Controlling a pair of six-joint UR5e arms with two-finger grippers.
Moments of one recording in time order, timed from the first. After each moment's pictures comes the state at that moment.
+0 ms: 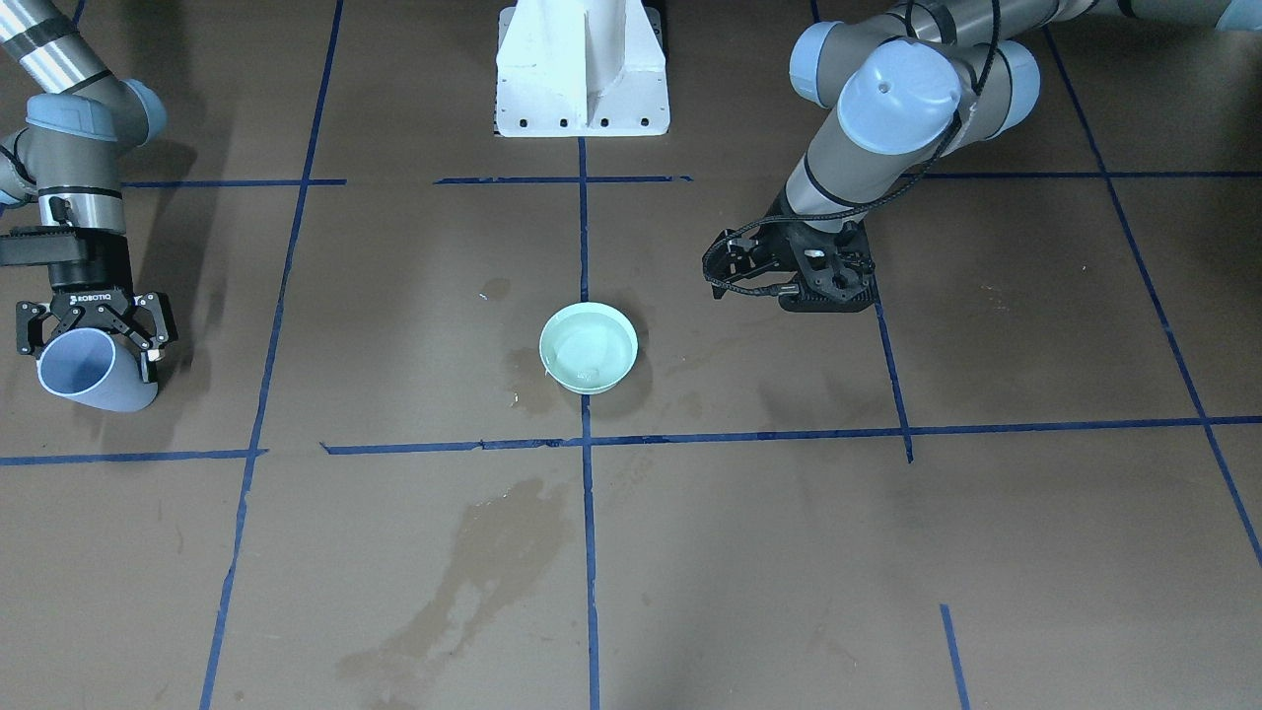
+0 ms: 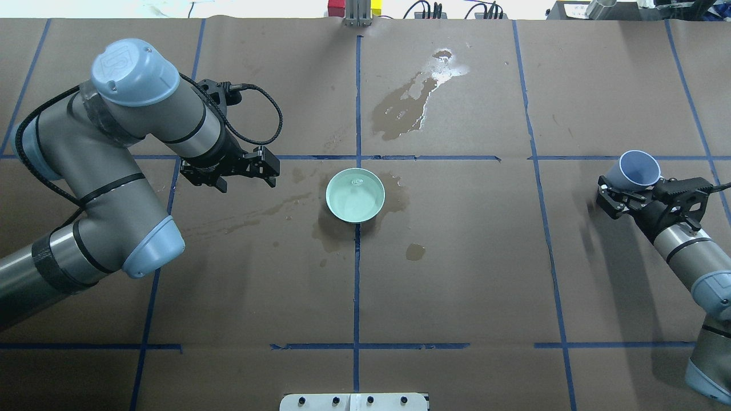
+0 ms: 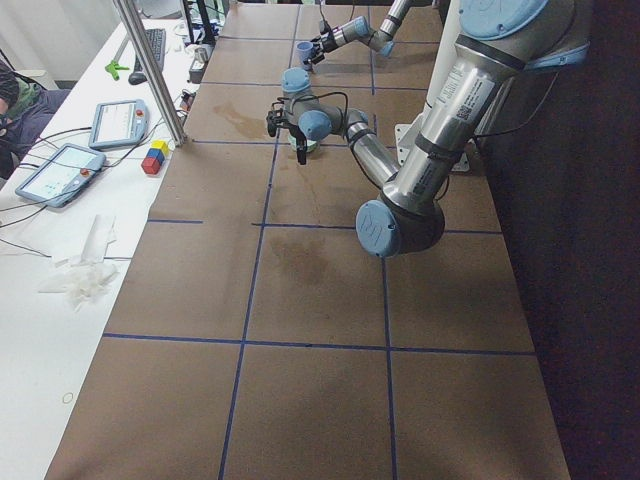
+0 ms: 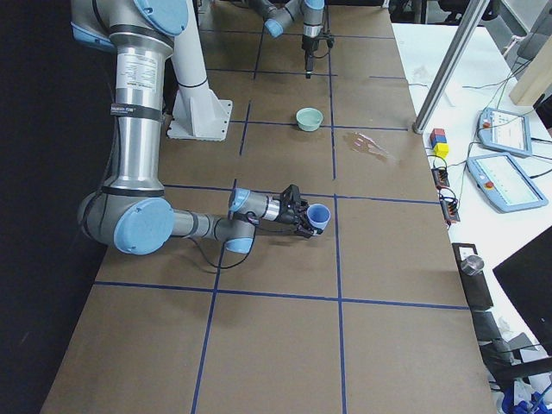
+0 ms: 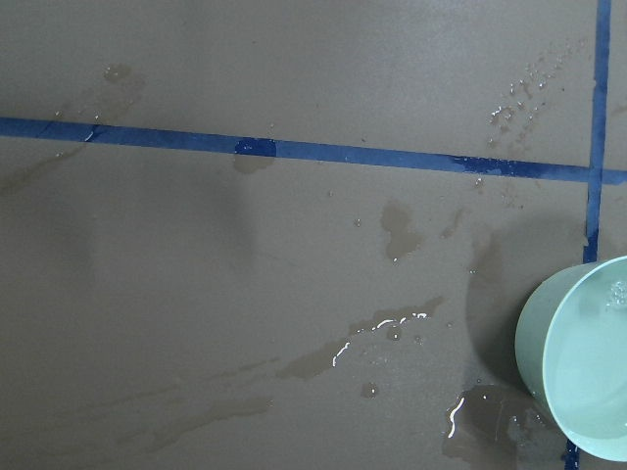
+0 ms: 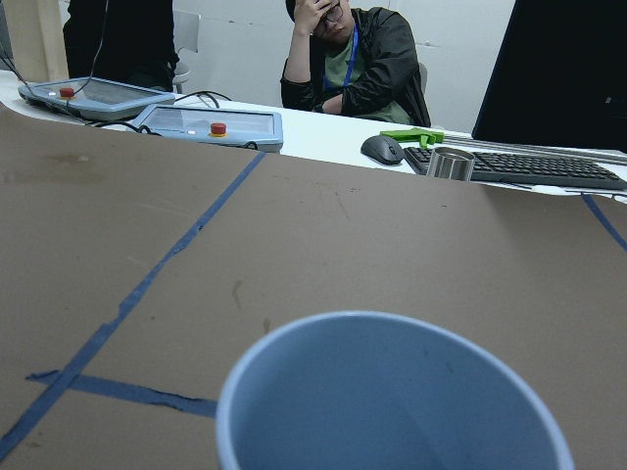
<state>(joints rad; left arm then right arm) -0.74 -2.10 -1.75 -1.69 -2.15 -1.15 0.51 -1.68 1.38 -0.04 0.91 0.90</state>
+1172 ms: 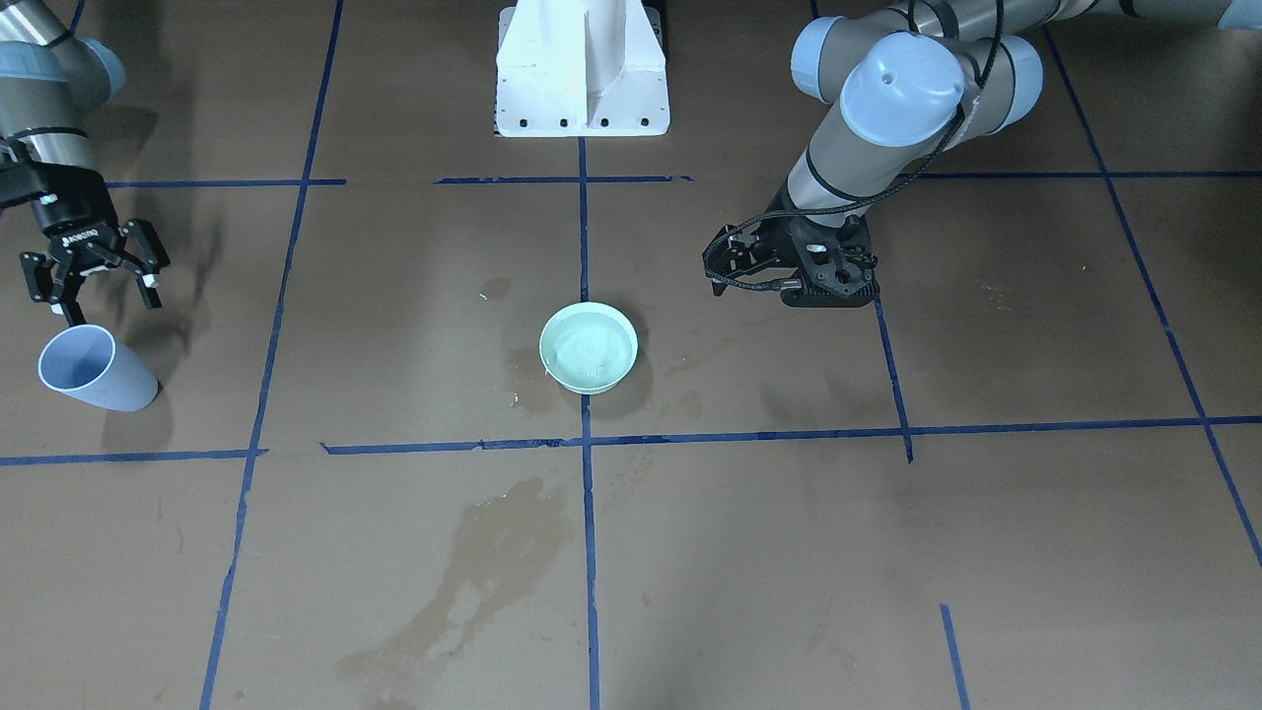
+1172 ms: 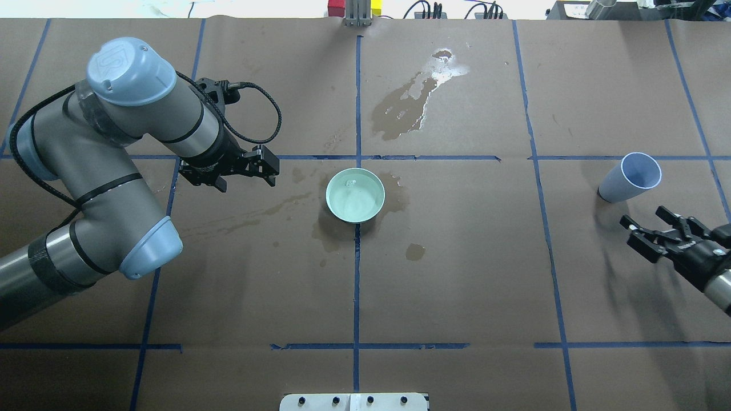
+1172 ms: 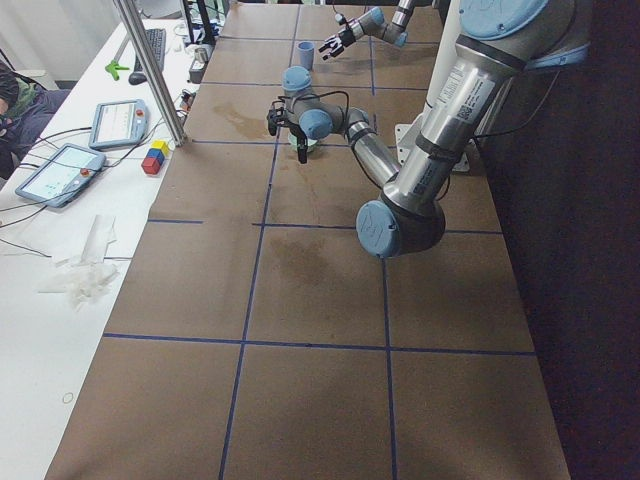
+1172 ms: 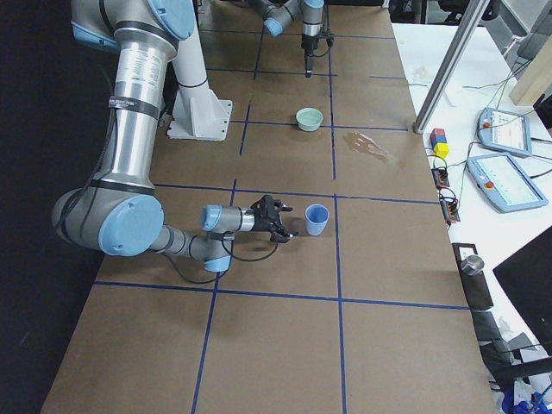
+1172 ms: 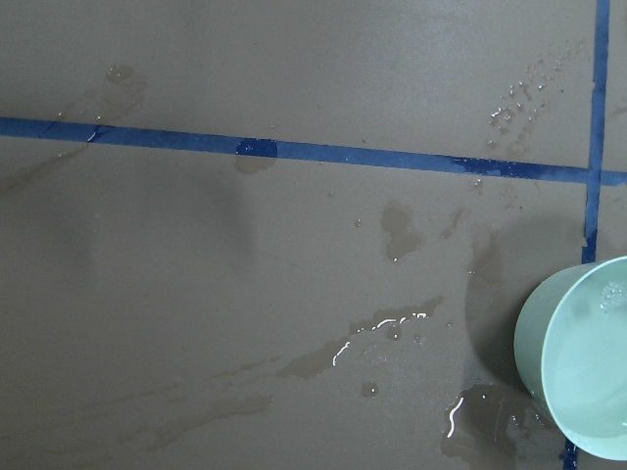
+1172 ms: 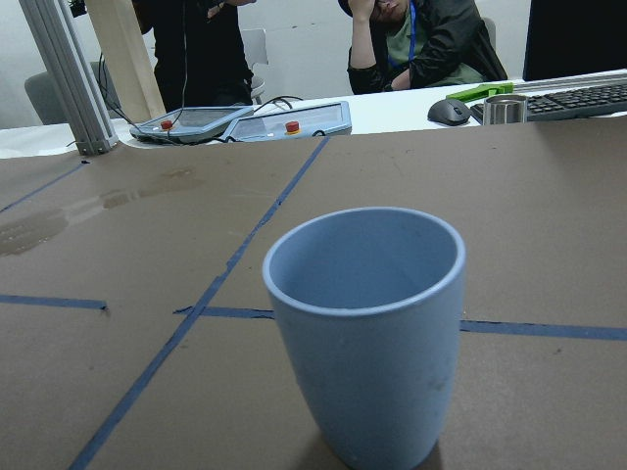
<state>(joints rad) -0.74 -2.10 -1.77 -1.69 -2.15 -1.17 0.37 -1.85 1.38 0.32 0.94 0.99</state>
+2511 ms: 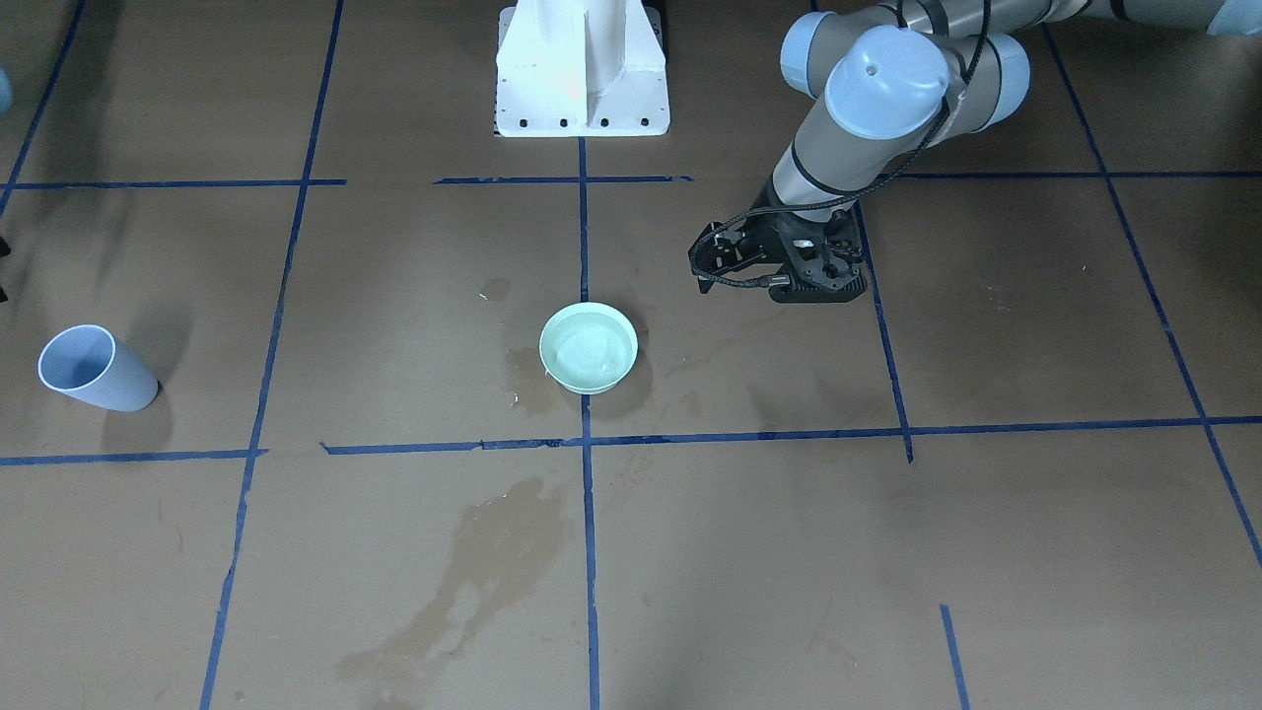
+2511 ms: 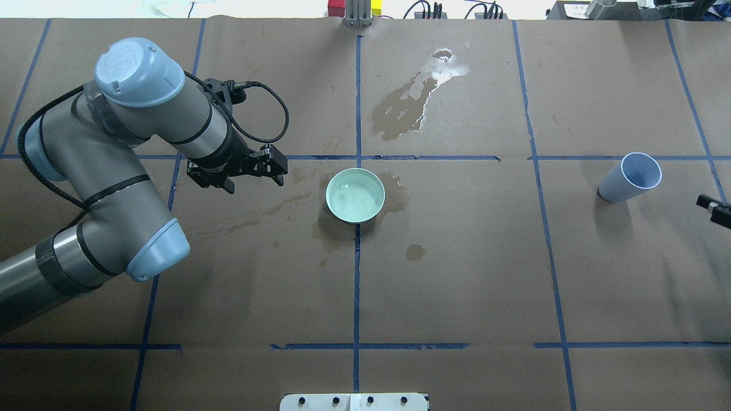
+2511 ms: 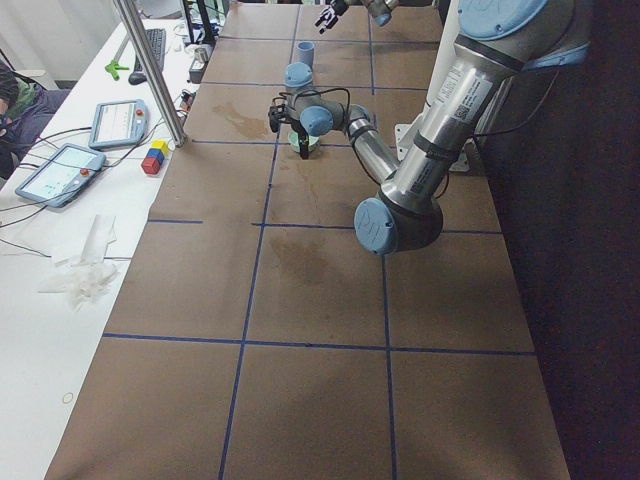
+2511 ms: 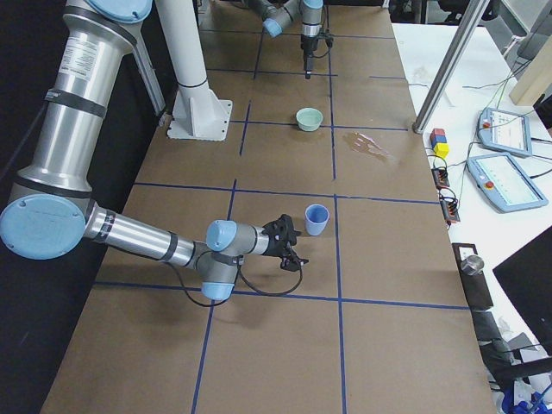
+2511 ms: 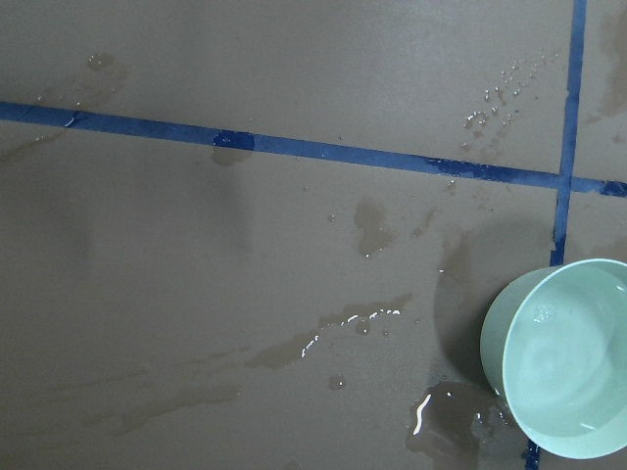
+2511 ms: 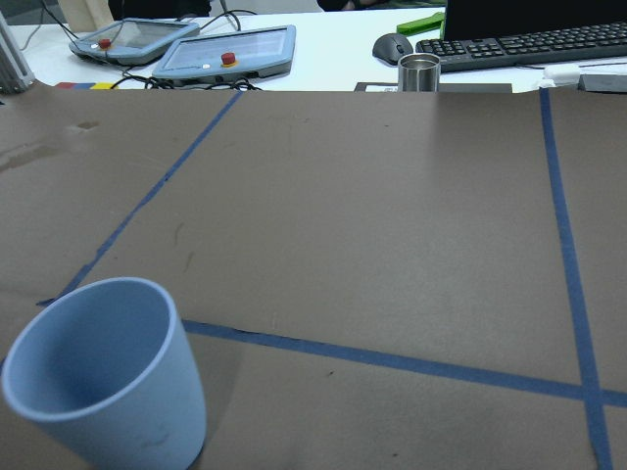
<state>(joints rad) -0.72 -2.12 -1.77 -1.69 -2.14 -1.23 1.03 -1.85 1.41 0.12 1.75 0.83</state>
